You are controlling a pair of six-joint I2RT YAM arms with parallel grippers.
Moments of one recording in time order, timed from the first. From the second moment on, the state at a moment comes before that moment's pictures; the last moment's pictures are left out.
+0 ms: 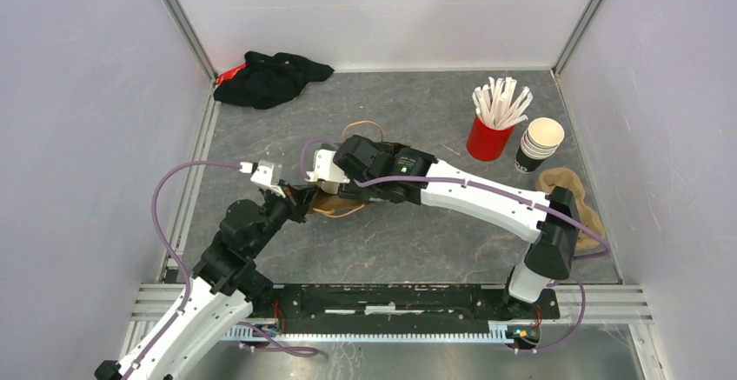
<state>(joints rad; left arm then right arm) -0.56 0.39 0.41 -0.16 -0.04 -0.37 1.12 1.69 1.61 -0.81 0.44 -0.53</state>
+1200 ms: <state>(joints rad) -0.59 0.44 0.52 -0.25 -0.11 -0.37 1.03 1.65 1.39 -0.57 0.29 -0.93</state>
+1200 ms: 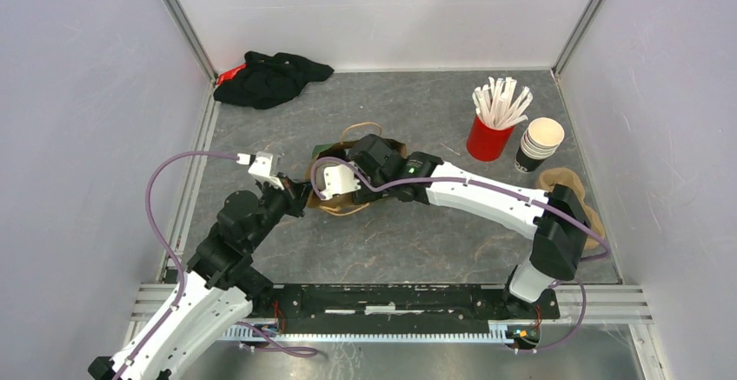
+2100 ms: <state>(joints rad) -0.59 0.48 0.60 -0.37 -0.07 -0.37 1.01 1.65 1.46 -0.62 0.22 -0.97</state>
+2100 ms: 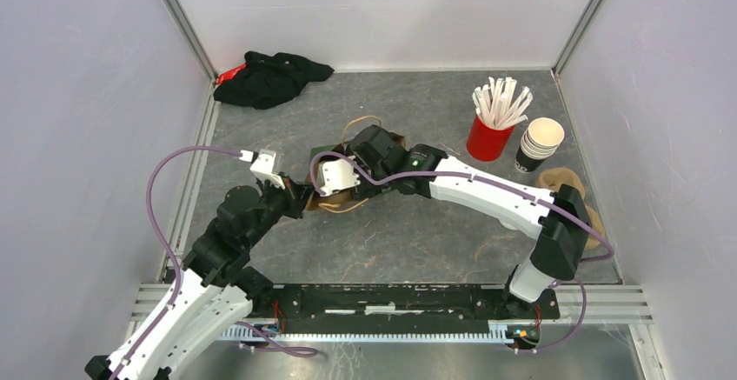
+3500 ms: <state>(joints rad) -0.59 0.46 0.57 -0.36 0.03 -0.37 1.02 1.66 1.44 -0.69 0.21 -1.04</state>
